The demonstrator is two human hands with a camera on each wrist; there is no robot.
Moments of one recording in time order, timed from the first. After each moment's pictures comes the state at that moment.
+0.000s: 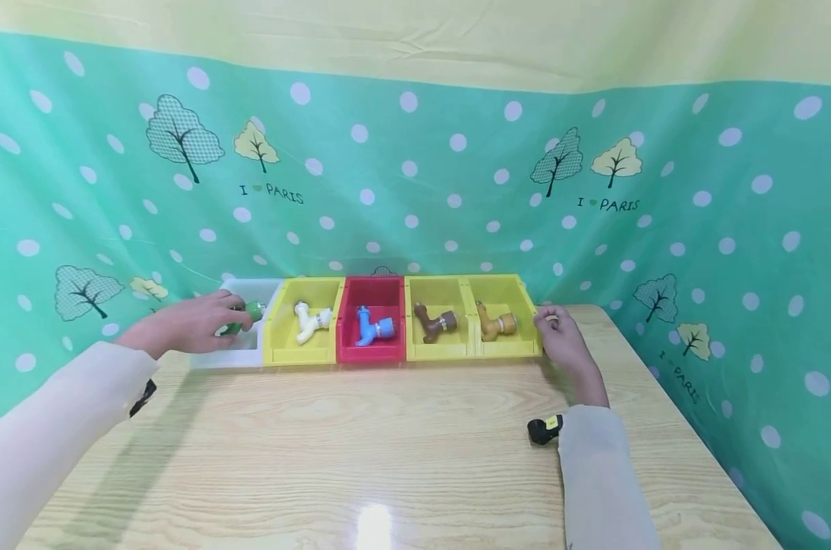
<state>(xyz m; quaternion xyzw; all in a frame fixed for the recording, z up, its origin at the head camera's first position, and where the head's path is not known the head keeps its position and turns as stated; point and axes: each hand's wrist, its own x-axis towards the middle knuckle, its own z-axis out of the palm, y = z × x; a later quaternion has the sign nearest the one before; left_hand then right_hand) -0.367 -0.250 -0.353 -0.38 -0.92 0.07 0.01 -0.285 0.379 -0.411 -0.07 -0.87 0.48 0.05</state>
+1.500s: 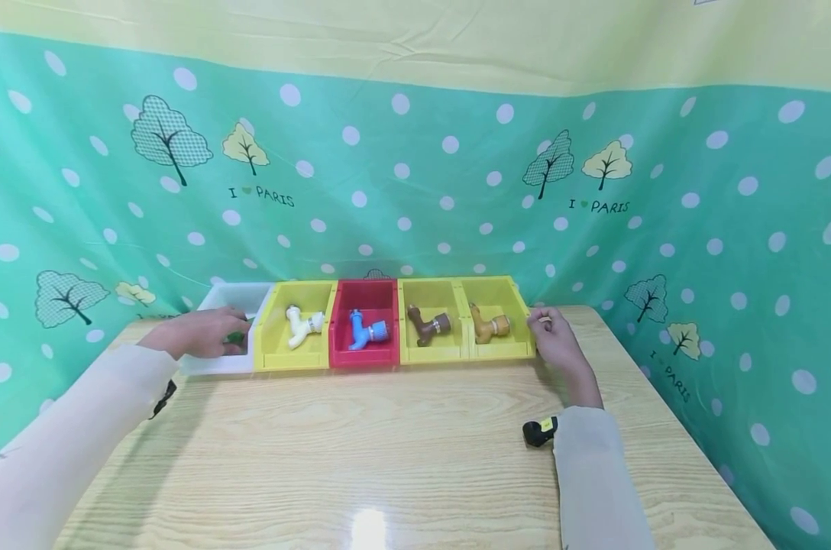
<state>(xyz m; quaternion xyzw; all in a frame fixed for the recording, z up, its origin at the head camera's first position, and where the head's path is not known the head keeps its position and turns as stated) -0.398 -0.236 -0.379 -0.34 -0.93 0.06 -0.10 -0.285 0.380 -0.412 -0.08 -0.86 0.50 0.04</state>
